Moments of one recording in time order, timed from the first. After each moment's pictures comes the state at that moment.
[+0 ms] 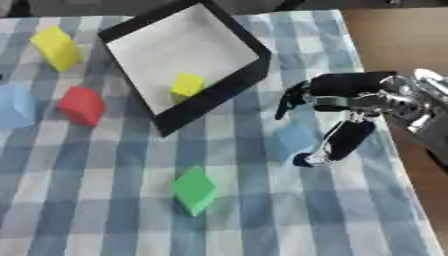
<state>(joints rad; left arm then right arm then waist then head) -0.44 0.38 0.08 -1.58 0.09 0.05 0.35 -0.73 -0.86 0.54 -1.65 0.40 -0.14 0.66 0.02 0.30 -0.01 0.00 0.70</state>
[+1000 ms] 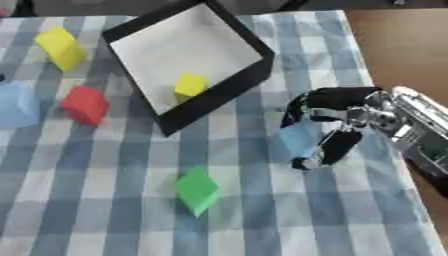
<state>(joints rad) -0.44 0.38 0.08 -1.58 0.09 0.05 0.35 -0.71 -0.80 0.56 -1.53 0.48 -0.17 0.60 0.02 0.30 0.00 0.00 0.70</state>
